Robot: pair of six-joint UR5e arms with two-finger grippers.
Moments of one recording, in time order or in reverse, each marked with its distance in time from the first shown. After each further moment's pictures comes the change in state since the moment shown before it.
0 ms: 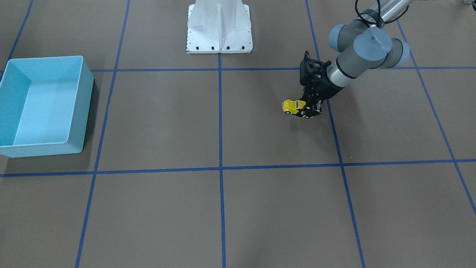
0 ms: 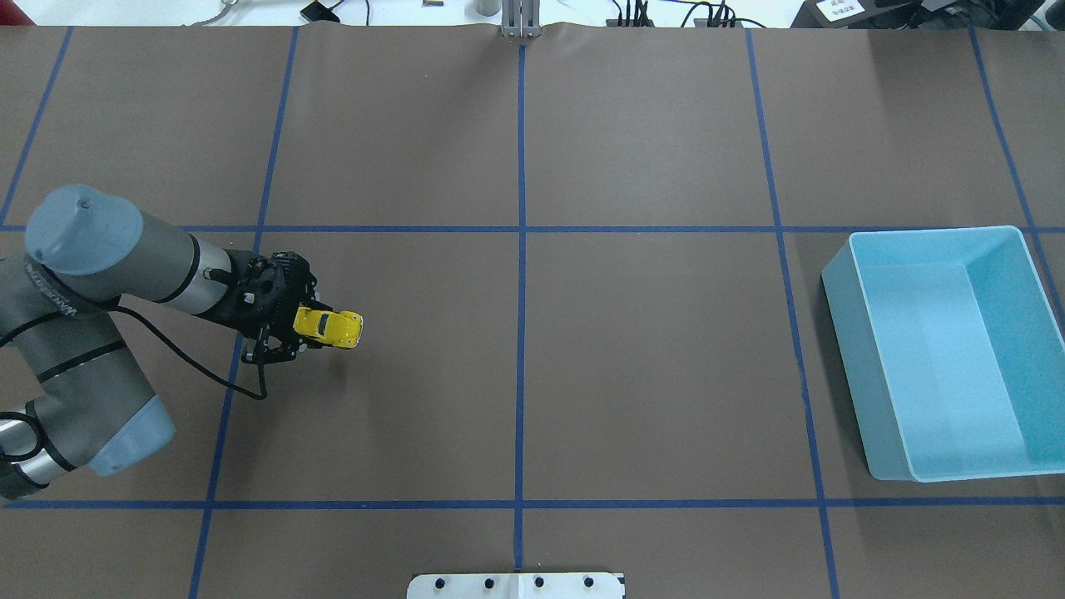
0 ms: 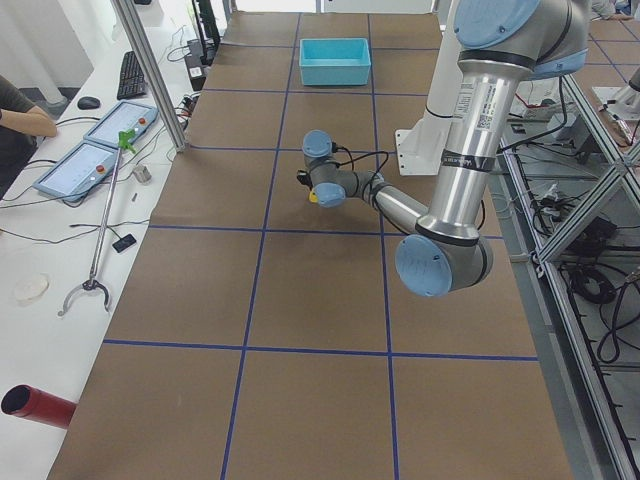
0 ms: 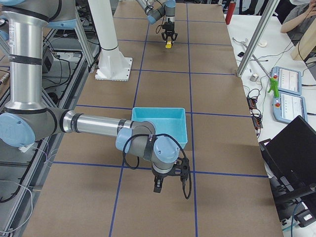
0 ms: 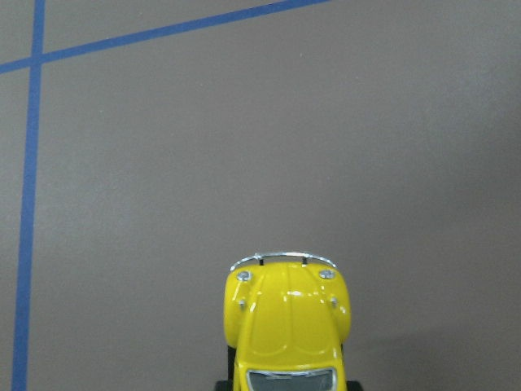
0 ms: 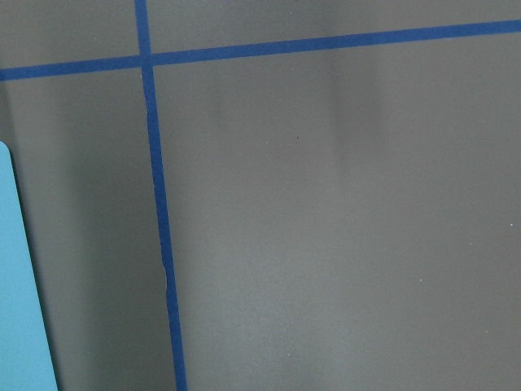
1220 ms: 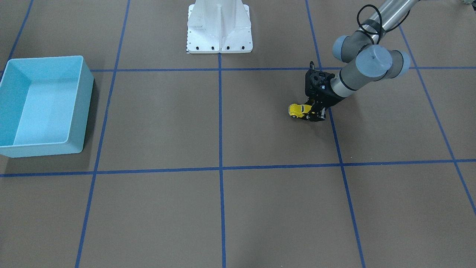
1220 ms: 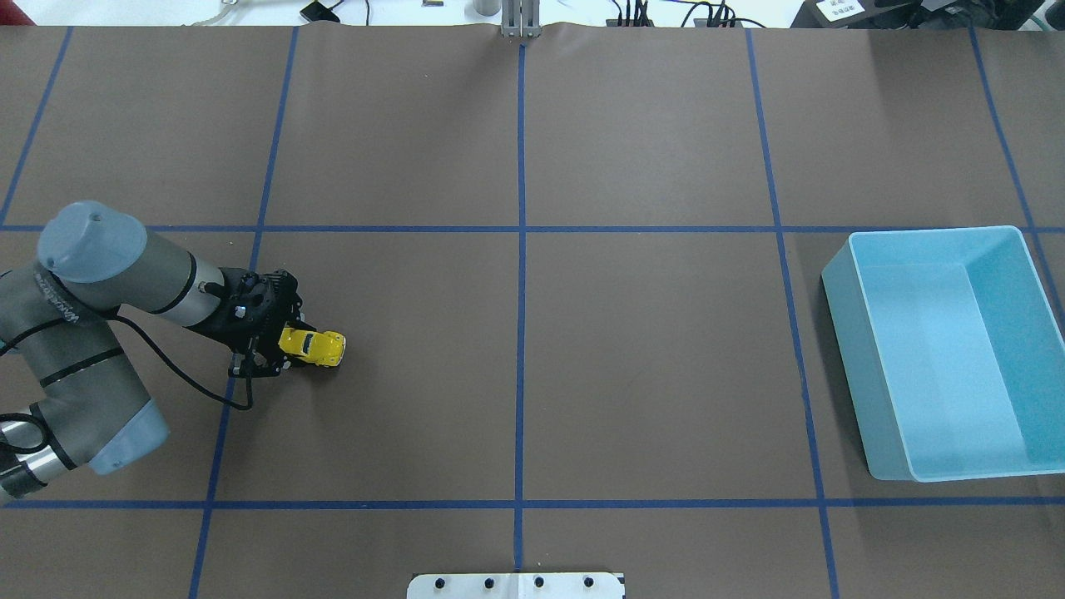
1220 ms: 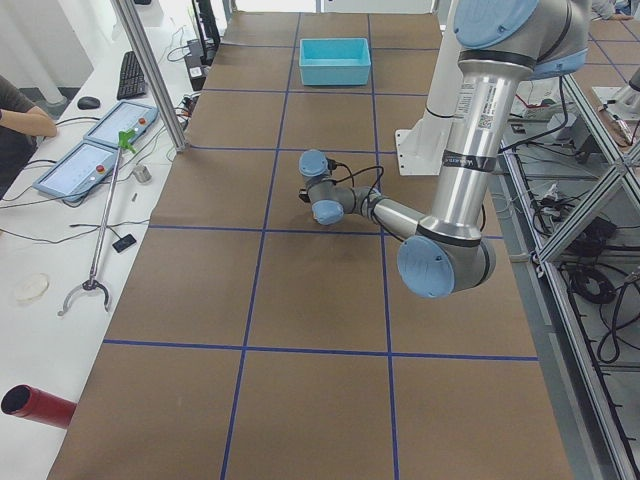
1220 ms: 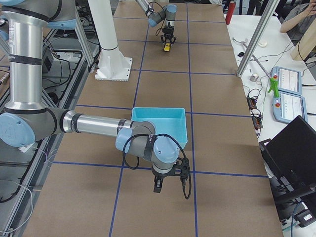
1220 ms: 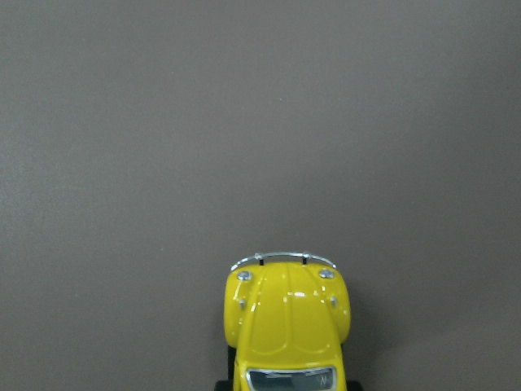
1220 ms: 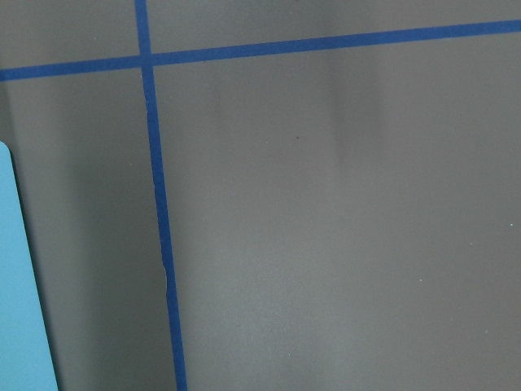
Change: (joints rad) left arm 0.000 0.024 0.097 -0.059 -0.047 -0.004; right arm 0.001 0.000 0.000 0.000 0.000 0.000
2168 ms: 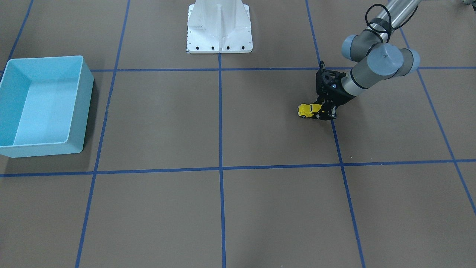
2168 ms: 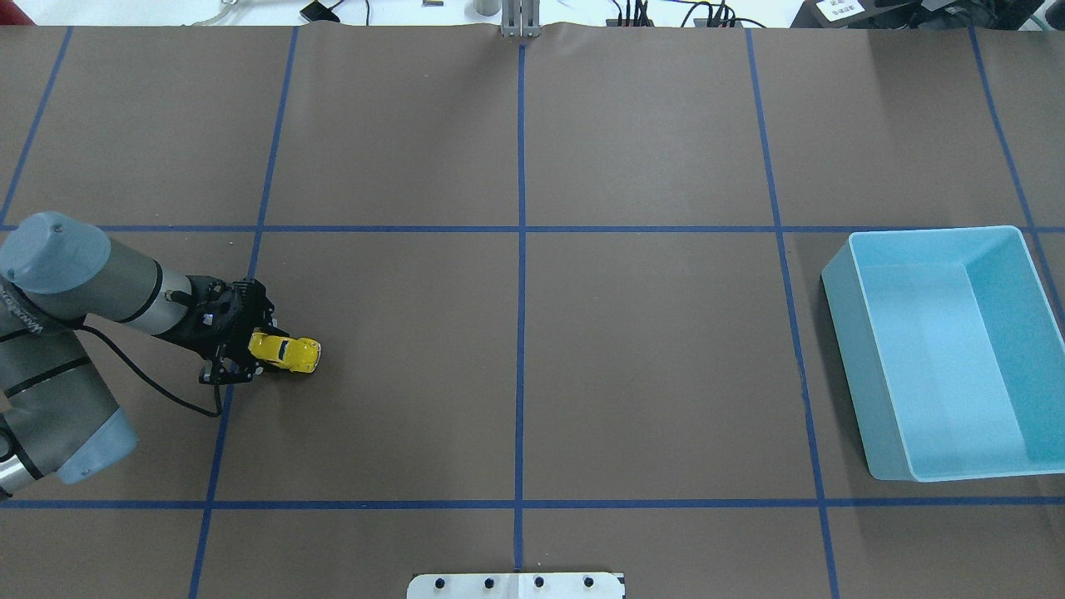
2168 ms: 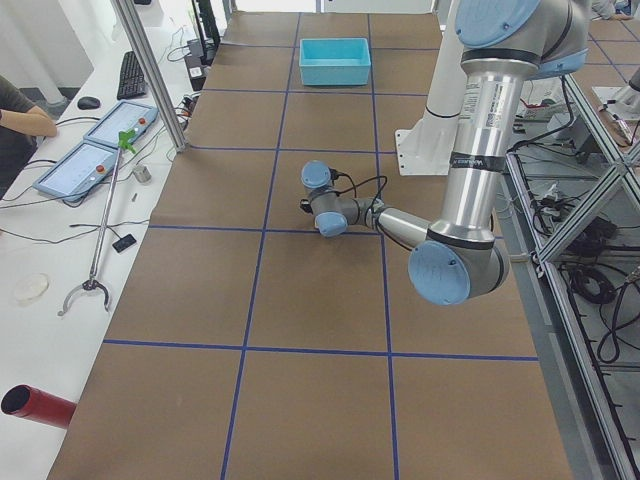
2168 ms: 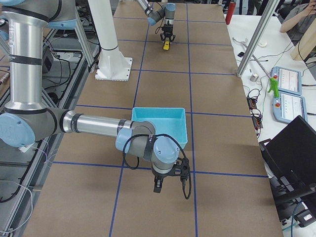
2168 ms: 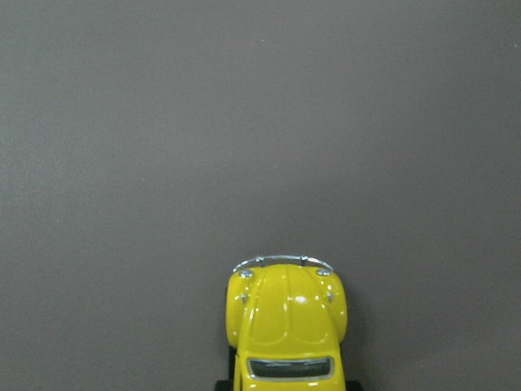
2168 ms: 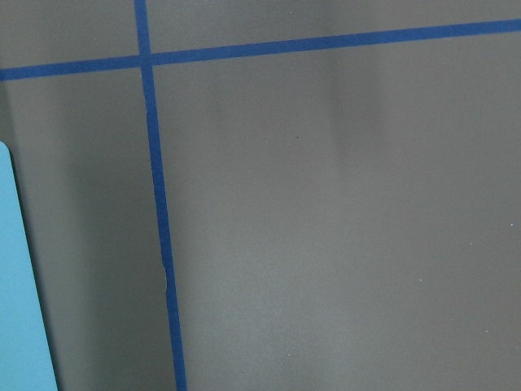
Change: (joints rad) left arm -0.015 0.067 -0.004 -0.049 -0.001 0.002; right arm 0.000 0.000 0.000 0.000 0.000 0.000
